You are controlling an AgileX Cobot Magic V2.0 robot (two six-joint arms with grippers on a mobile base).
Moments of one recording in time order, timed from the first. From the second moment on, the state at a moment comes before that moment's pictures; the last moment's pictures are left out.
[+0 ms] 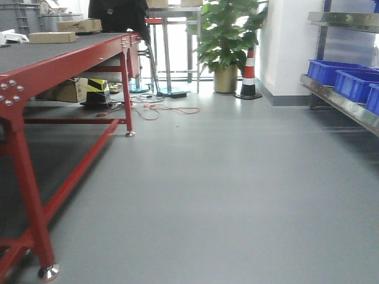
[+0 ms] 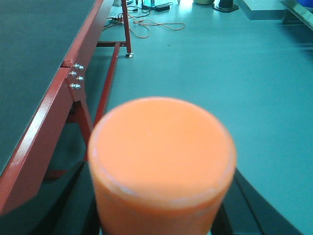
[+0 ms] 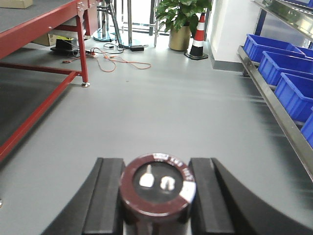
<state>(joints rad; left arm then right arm) -0.12 0.77 -1.04 0.07 0.73 -0.02 0.04 0.55 -0.89 0.17 0.64 -0.17</state>
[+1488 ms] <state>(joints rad) -0.12 0.77 -1.04 0.08 0.73 -0.02 0.04 0.55 -0.89 0.17 0.64 -0.17</state>
